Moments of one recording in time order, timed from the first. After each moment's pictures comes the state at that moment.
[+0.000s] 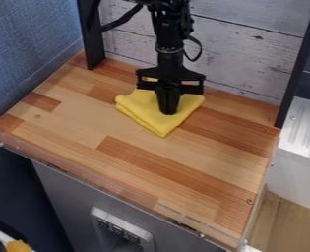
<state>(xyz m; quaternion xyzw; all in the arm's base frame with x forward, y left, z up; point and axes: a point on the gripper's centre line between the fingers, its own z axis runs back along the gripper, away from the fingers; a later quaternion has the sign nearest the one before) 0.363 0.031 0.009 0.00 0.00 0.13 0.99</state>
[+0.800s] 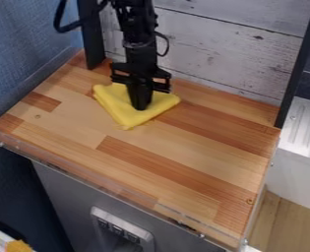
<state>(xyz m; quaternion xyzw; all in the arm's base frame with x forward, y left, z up) 0.349 0.081 0.011 -0.01 0.01 0.04 1.00</state>
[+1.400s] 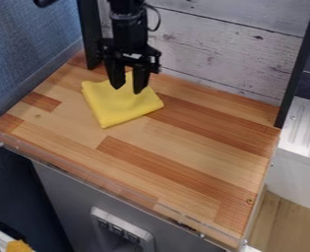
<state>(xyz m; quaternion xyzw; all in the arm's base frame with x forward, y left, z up) 0.330 0.068 0.069 0.00 0.01 0.01 1.00</state>
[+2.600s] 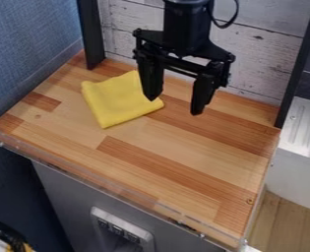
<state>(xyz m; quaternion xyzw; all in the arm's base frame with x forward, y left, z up) 0.263 -0.038 0.131 0.01 0.00 0.00 1.00</state>
